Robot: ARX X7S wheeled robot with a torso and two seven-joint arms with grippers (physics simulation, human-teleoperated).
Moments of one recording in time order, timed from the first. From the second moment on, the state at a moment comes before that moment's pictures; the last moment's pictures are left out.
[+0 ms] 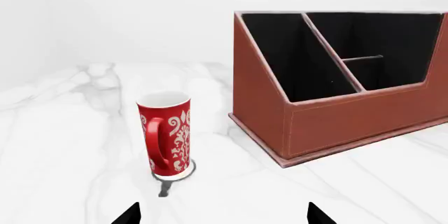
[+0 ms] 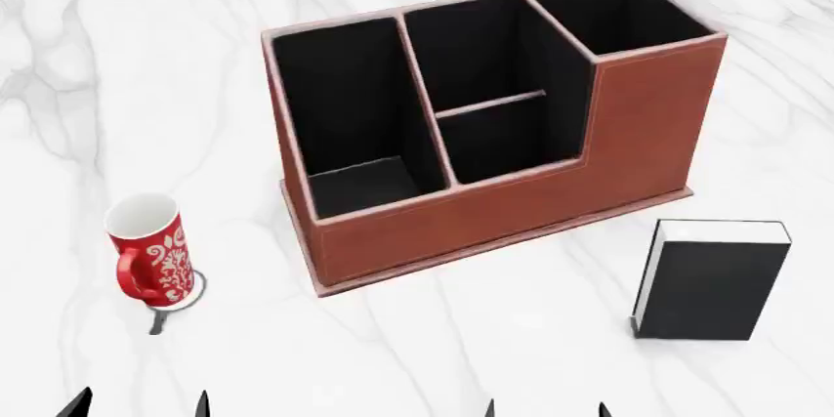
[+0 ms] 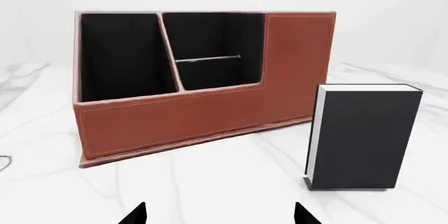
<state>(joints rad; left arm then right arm) 0.00 0.00 0.00 0.00 0.00 0.00 0.00 0.00 0.00 0.00 0.00 0.00 0.00 0.00</state>
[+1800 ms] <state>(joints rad) 0.07 -0.12 0.12 -0.05 0.07 0.73 -0.52 -0.16 0.08 -0.04 -0.05 -0.09 -0.69 0.46</state>
